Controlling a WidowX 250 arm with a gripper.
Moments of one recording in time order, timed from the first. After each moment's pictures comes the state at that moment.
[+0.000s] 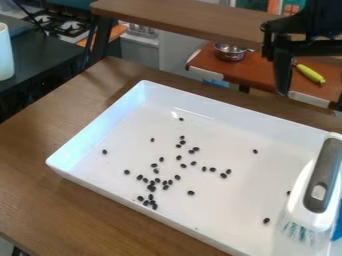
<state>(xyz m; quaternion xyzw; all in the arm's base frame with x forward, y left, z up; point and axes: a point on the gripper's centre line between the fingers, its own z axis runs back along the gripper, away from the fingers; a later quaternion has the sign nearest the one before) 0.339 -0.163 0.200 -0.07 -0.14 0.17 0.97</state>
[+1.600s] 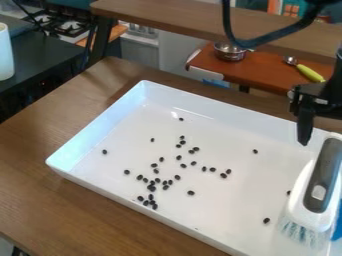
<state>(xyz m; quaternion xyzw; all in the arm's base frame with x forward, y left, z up) 0.371 -0.197 0.123 -0.04 -0.10 0.09 0.99</state>
